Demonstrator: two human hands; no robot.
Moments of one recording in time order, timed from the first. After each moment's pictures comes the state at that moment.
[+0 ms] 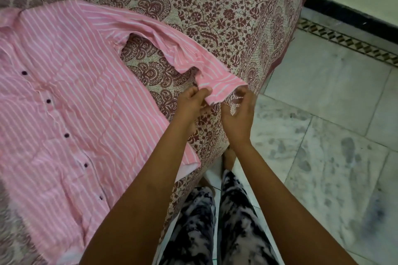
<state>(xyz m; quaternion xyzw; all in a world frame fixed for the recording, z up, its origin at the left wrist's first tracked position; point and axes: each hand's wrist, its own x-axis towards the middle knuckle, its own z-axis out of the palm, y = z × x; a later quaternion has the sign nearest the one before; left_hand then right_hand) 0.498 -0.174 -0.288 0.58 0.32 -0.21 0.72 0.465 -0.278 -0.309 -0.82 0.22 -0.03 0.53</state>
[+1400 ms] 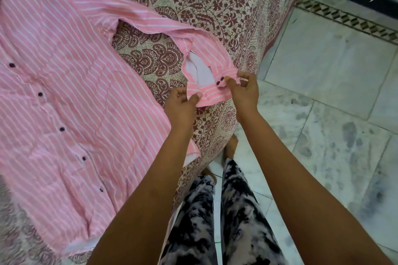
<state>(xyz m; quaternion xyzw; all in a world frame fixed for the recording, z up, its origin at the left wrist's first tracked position) 0.468 -0.172 -0.312 0.69 0.40 -0.08 0.60 0.499 -0.295 -0.320 -0.68 0.38 0.10 0.62</state>
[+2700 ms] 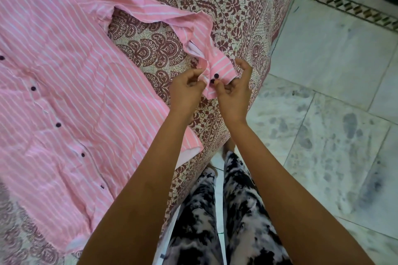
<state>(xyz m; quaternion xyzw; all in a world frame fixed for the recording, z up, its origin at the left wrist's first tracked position) 0.486 -0.163 -0.312 0.74 0.24 -0.15 0.60 0.465 -0.262 -0.326 -0.76 0.23 -0.01 0.61</state>
